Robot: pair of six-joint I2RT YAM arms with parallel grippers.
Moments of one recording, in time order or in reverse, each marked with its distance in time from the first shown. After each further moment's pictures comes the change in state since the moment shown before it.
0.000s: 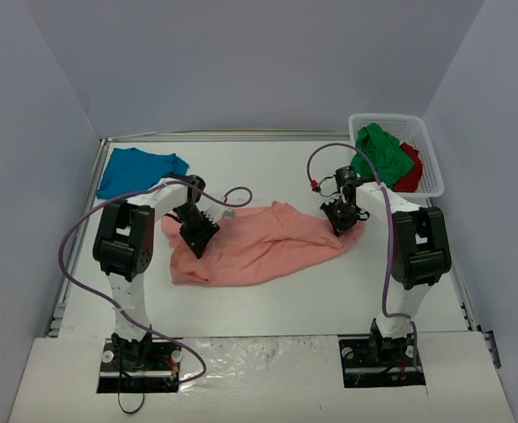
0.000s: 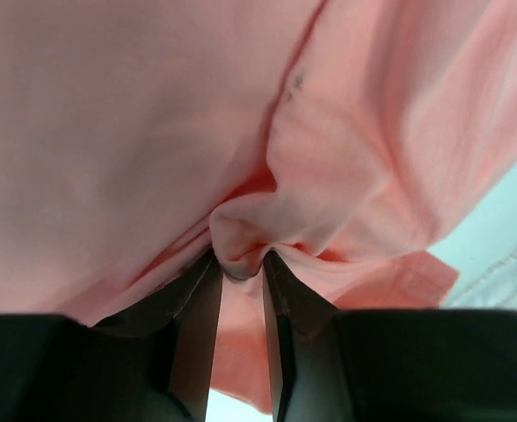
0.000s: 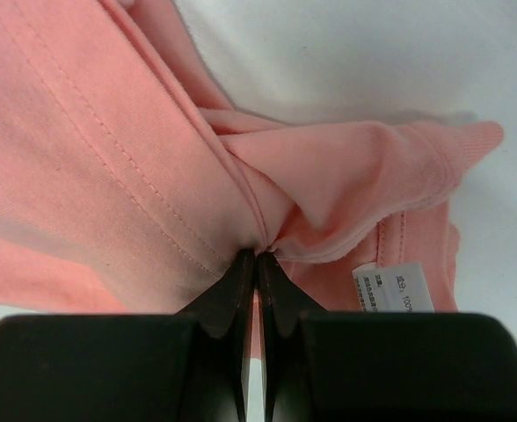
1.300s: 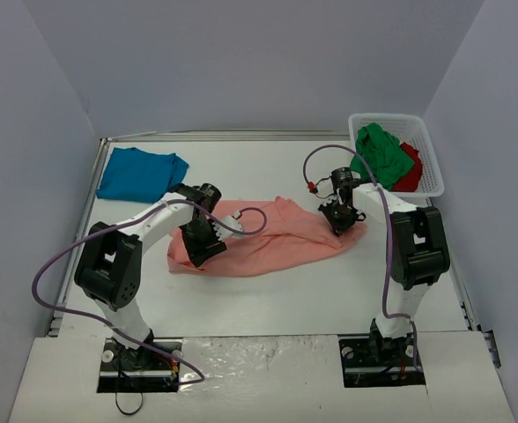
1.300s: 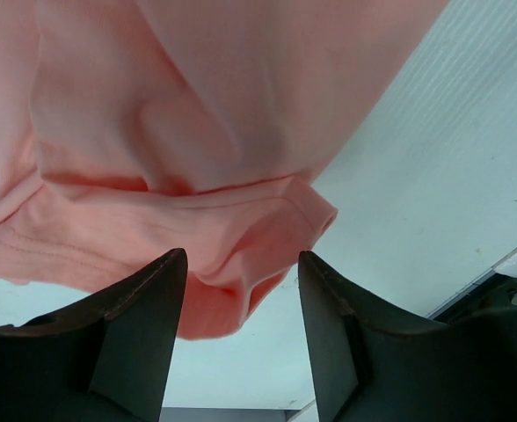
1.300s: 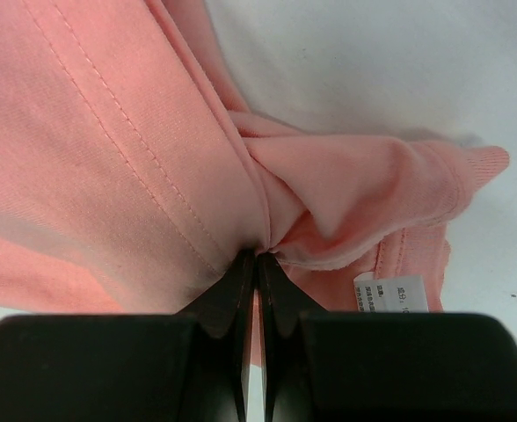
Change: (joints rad) left arm -0.167 -0.253 -0.133 0.012 -0.241 0.082; right arm 0.027 0.000 -0.013 0.019 0.060 -0.001
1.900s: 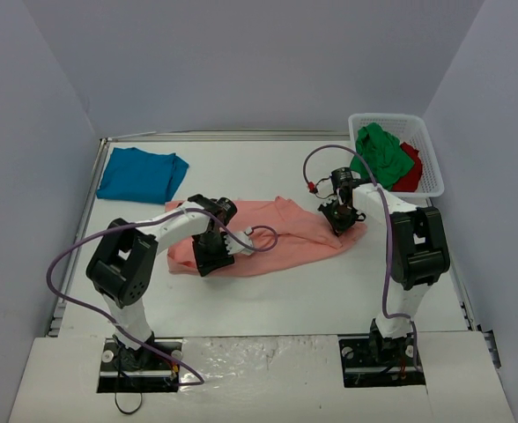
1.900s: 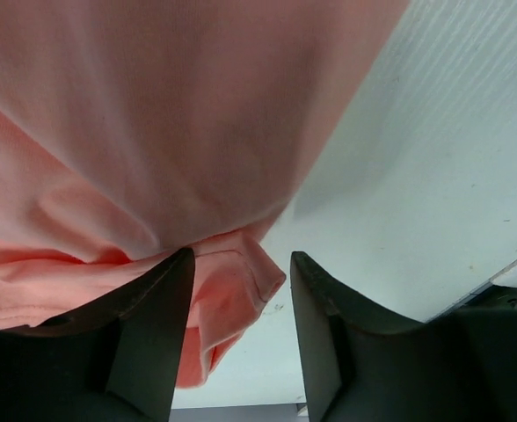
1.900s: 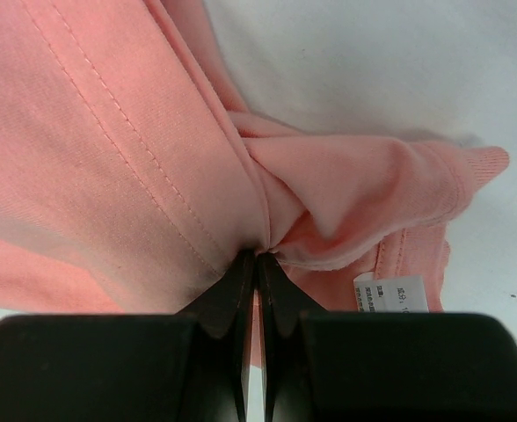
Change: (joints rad) left arm -0.131 0.056 -0.041 0.040 -0.040 -0.019; right arm 0.000 0.000 -0.002 0.004 0.002 0.000
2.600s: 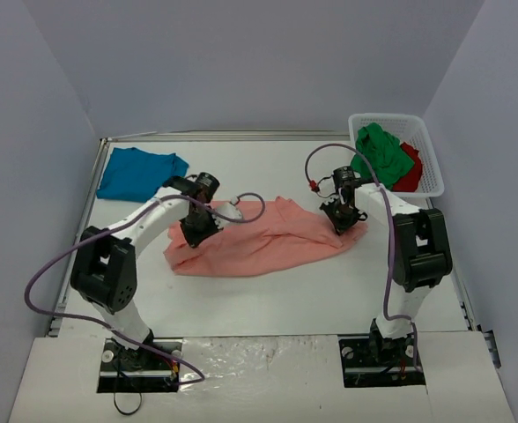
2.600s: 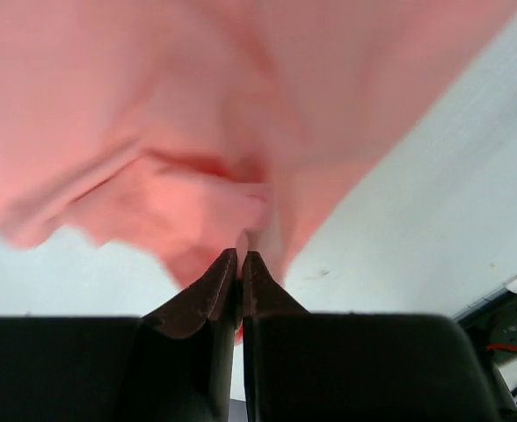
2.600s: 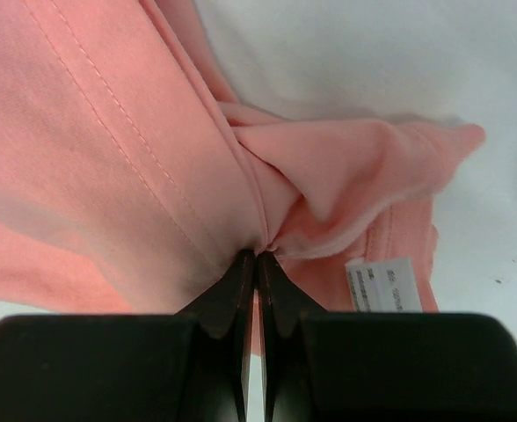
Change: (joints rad) left arm 0.105 -0.074 0.095 -0.035 -0.016 -0.034; right arm -0.005 -0.018 -0.001 -0.003 0.010 0.001
